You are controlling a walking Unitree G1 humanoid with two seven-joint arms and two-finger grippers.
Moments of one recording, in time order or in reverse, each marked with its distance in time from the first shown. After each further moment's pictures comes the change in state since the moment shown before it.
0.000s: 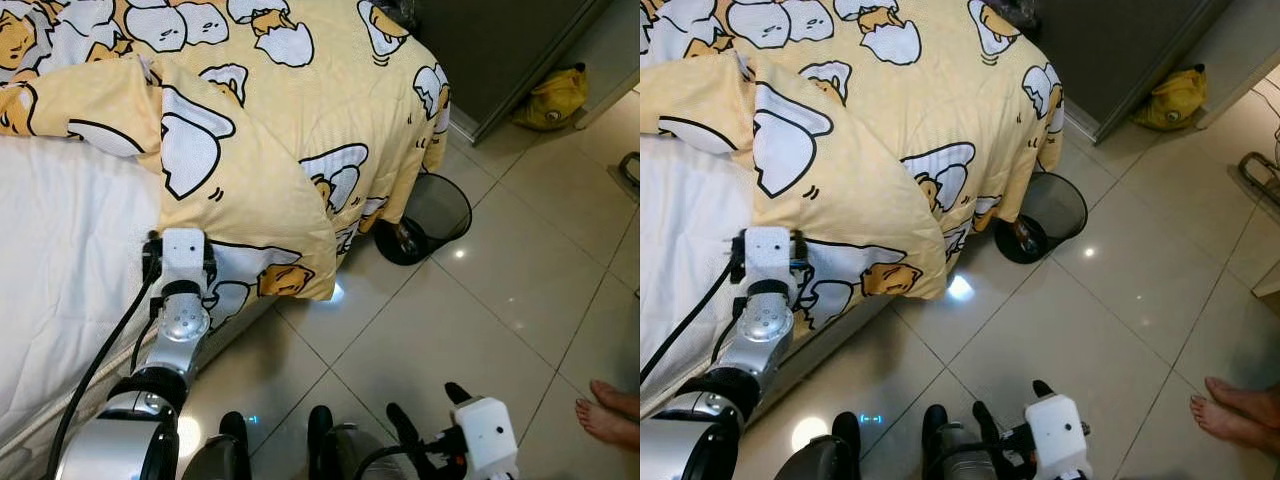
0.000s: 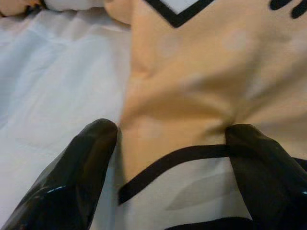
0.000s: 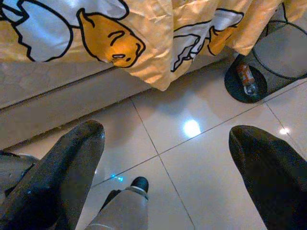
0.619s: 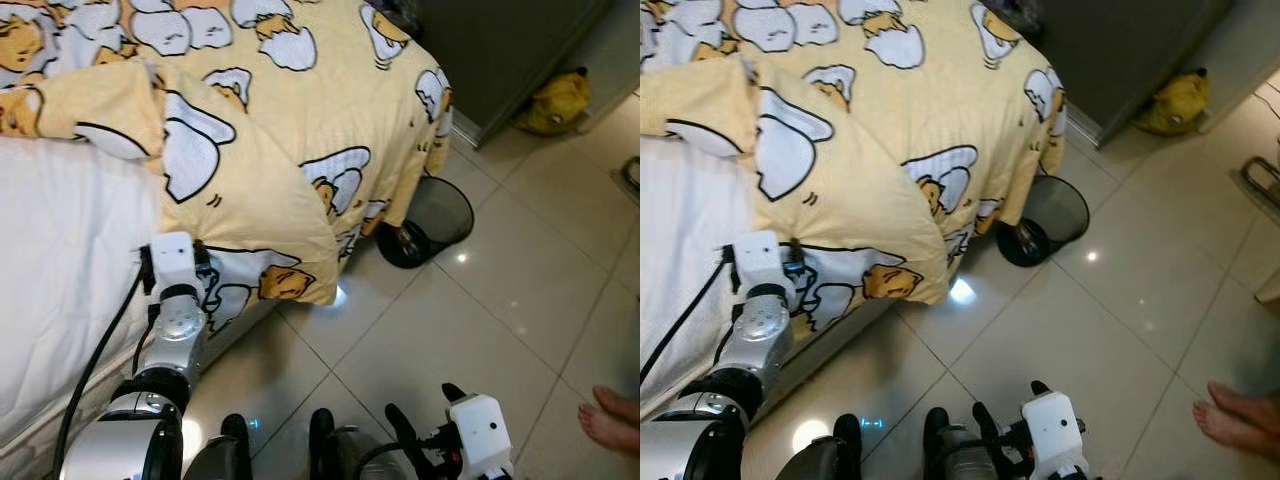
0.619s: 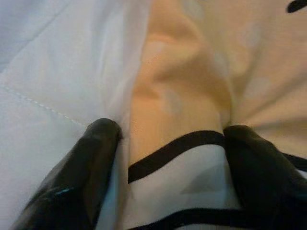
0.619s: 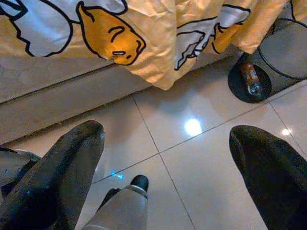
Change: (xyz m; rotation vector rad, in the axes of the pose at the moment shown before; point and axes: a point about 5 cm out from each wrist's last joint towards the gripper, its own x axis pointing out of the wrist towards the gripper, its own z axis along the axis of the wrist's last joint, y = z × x) left arm -0.002 -0.007 -0.009 -0.124 0.120 -0.038; right arm 0.010 -0.004 -0.005 -0.008 0.019 0.007
